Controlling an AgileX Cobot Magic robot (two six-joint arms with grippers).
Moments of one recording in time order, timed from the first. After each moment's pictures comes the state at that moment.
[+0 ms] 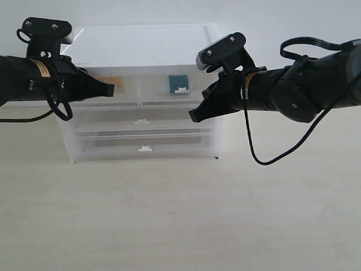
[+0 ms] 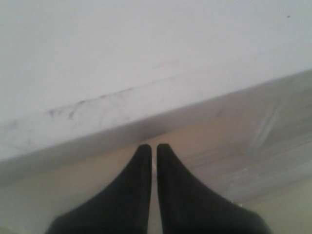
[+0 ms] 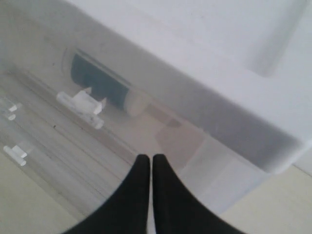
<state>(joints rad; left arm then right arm) -0.30 1.69 -1.08 0.16 -0.02 -0.13 0.44 1.86 -1.18 -0.49 -0.17 0.21</state>
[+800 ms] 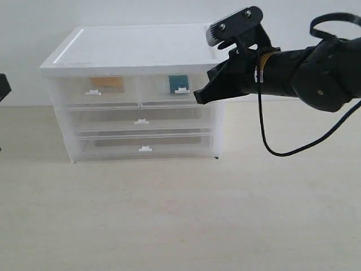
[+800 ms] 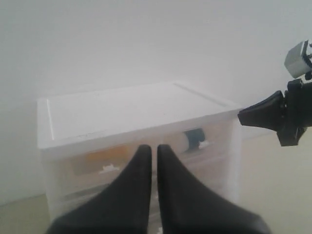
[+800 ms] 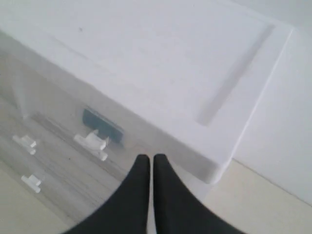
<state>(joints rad) -0.40 0.77 -0.35 0.03 -0.37 -0.03 0.44 1.71 -1.11 -0.49 -0.19 0.25</state>
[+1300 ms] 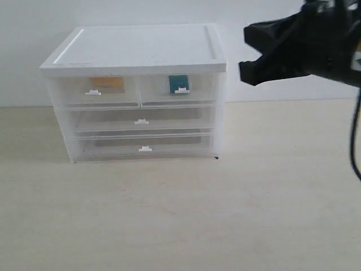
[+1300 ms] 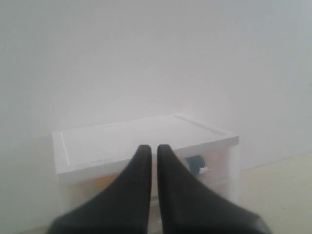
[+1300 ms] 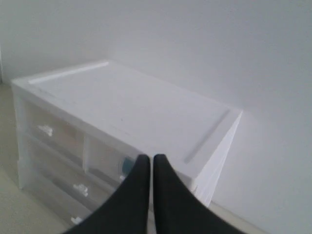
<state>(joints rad) -0.40 0.53 -0.26 0.02 -0.35 0.00 0.44 1.15 -0.75 -0.48 -0.31 0.30</state>
